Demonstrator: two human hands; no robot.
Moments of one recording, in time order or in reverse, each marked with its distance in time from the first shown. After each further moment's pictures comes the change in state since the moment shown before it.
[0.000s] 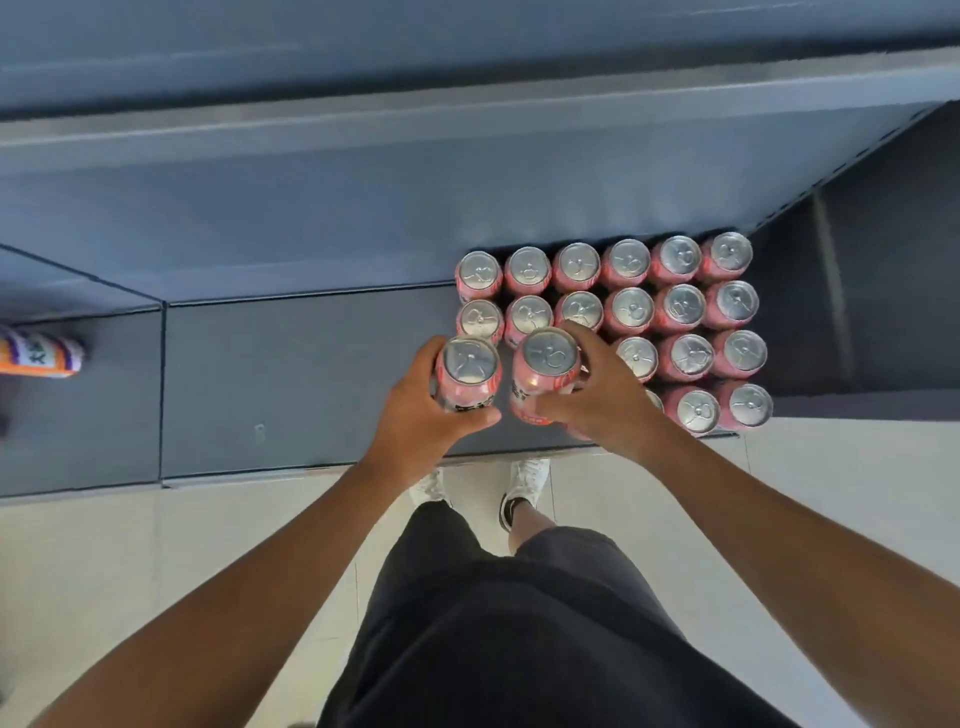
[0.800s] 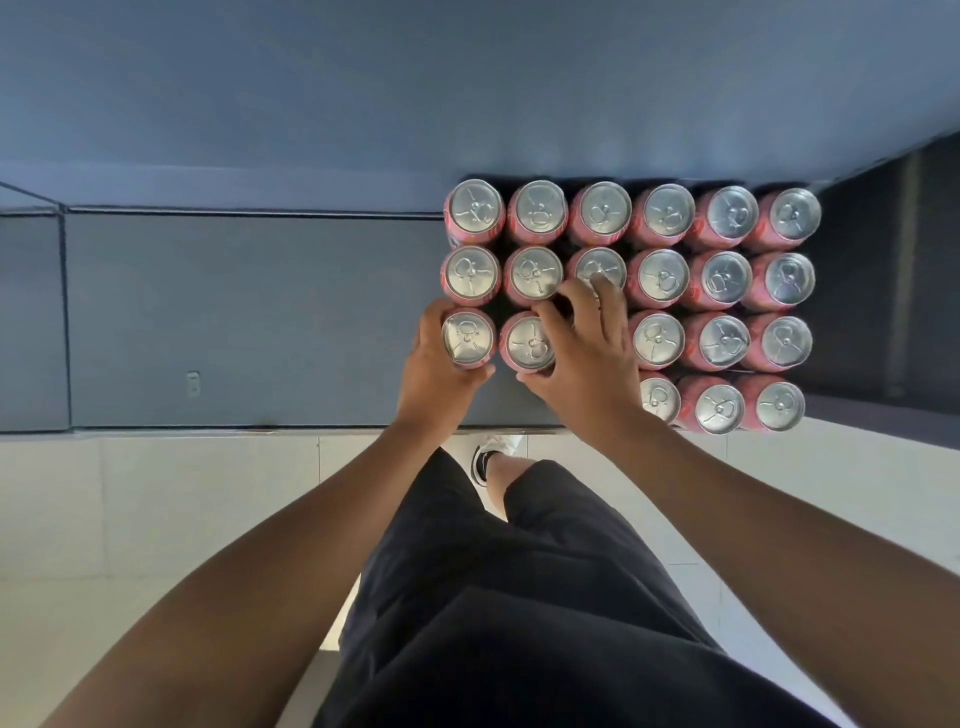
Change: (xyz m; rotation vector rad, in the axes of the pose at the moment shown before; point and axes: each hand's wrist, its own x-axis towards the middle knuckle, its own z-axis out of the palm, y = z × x) left_hand 0.059 -0.077 0.074 0.016 0.165 -0.165; right_hand 0.061 0.091 0.023 -1.123 0.212 -0.318
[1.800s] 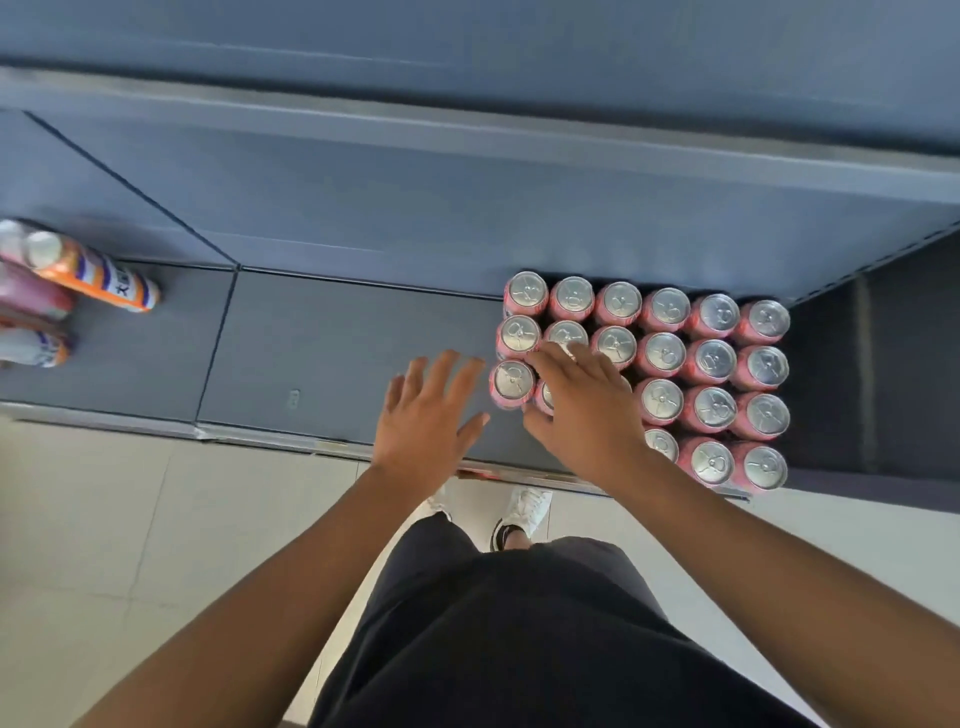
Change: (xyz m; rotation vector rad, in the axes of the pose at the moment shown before) left_hand -0.085 0.043 -0.096 0.917 0.126 0.450; right_hand -0.018 -0.053 -0.092 0.025 0.026 -0.215
